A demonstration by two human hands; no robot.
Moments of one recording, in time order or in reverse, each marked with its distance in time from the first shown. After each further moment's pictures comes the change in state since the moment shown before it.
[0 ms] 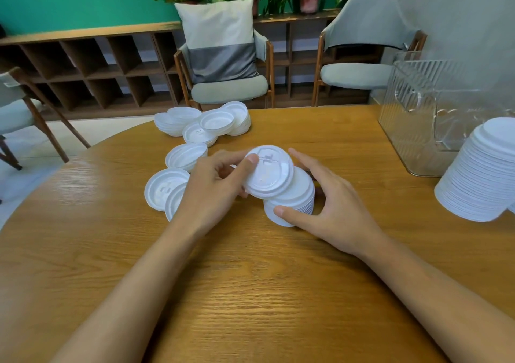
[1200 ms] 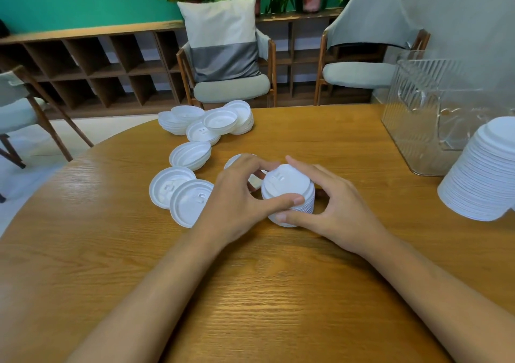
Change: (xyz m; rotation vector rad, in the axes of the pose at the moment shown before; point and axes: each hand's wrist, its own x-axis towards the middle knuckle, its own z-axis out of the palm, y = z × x) left_hand -0.011 -0.009 0.018 0.307 -0.098 0.224; right_hand -0.001 0.001 0.001 0.057 -0.043 -0.005
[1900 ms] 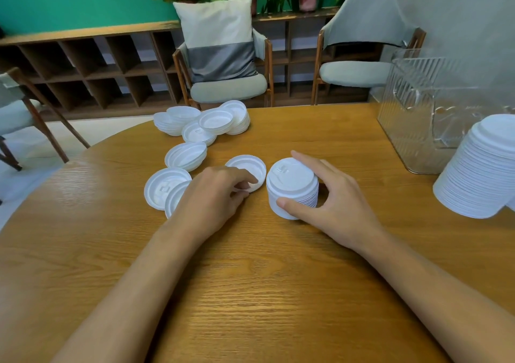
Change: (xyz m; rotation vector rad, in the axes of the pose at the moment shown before) left_hand 0.008 -0.027 -0.022 0.442 -0.077 0.059; right_hand 0.002 0.005 -0.001 -0.060 0.114 0.050
